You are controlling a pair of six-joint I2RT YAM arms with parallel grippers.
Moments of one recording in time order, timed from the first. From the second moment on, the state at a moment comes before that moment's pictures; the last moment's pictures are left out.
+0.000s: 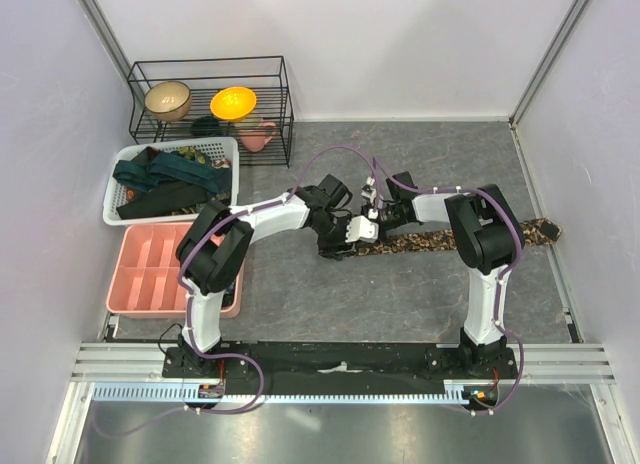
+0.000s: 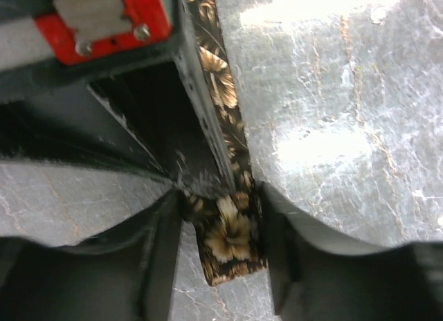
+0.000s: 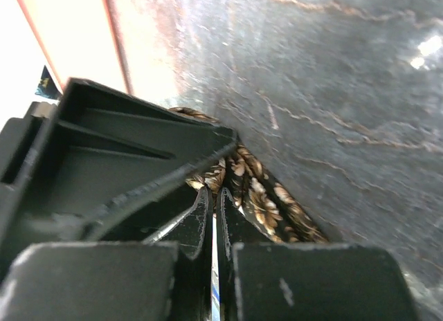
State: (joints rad) left arm -0.72 2.00 1.36 -0.54 0.46 0.91; right arm 0.34 2.05 1.12 -0.19 -0.98 0.46
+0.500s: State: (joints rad) left arm -0.63 1.93 1.28 -0.56 0.55 0.85; right arm 0.32 2.06 1.10 -0.20 -0.97 0.42
